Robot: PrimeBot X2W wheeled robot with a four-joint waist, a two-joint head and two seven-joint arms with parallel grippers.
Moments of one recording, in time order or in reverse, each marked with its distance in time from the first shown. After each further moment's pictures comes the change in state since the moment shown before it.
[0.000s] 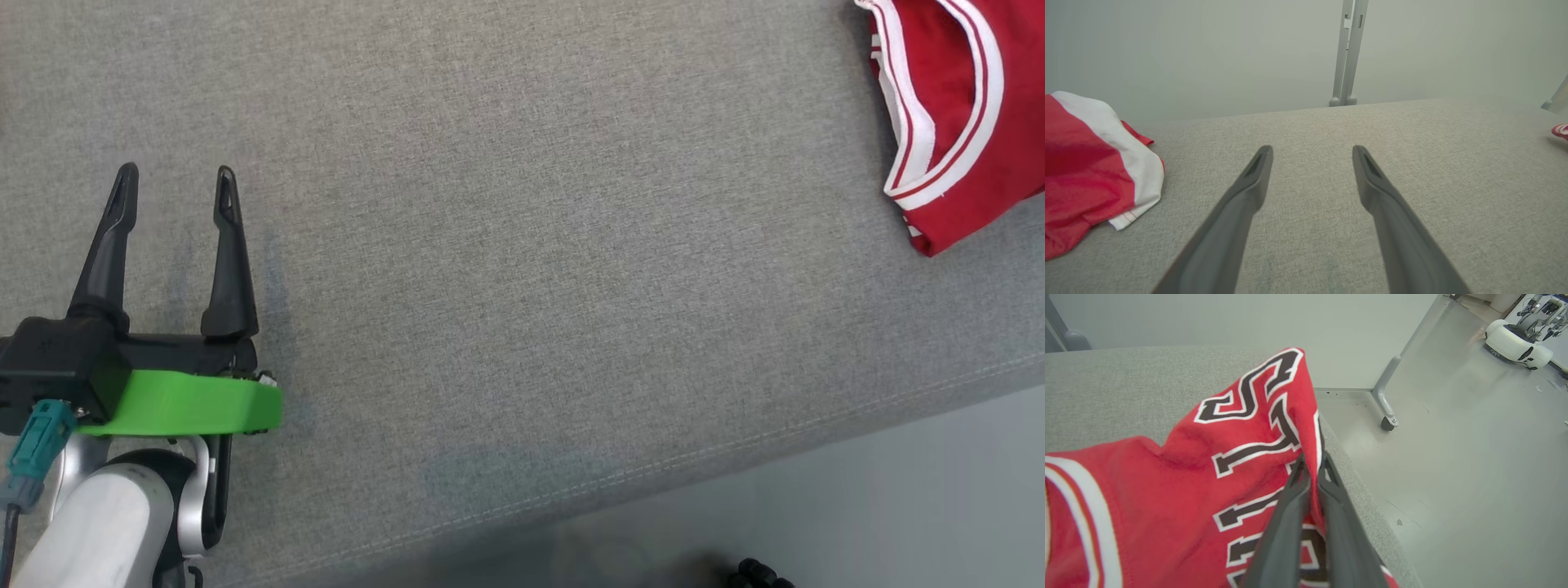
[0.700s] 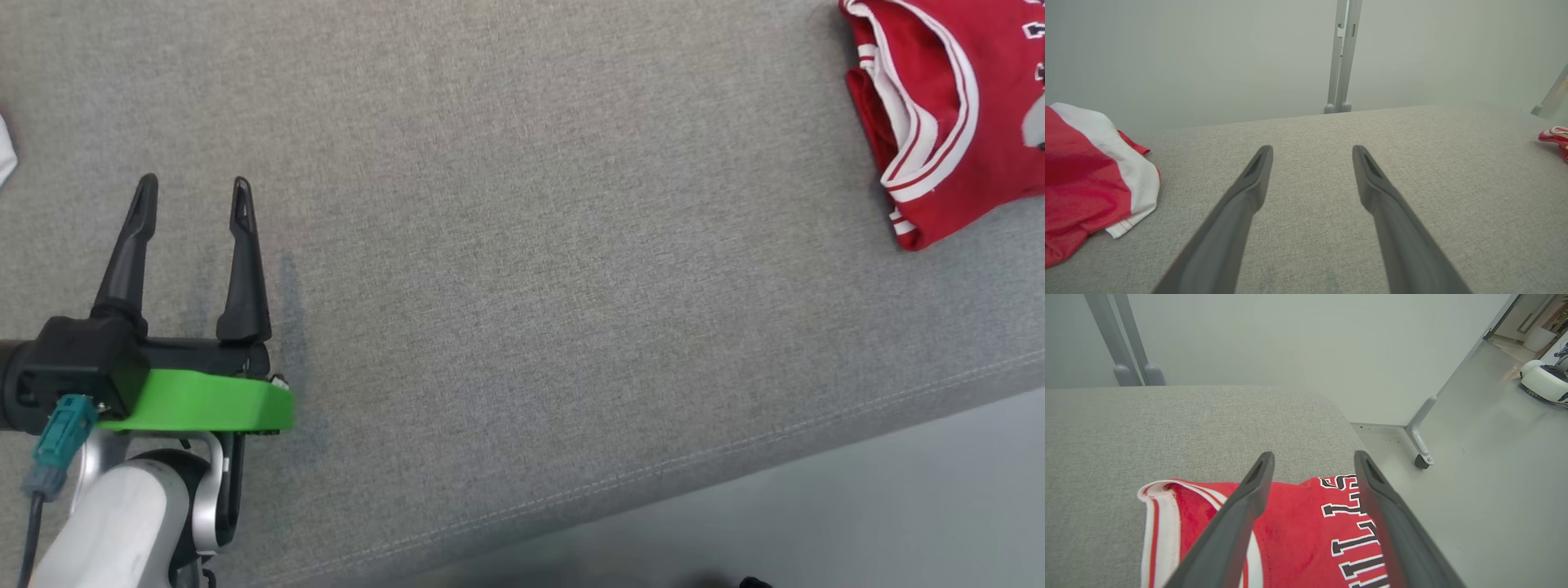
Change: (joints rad) left arm -0.008 -0.007 -0.016 0.041 -0.010 -0.009 -0.020; right arm 0.030 0.108 -0.128 -0.105 -0.176 0.000 -0.023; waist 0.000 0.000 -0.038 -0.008
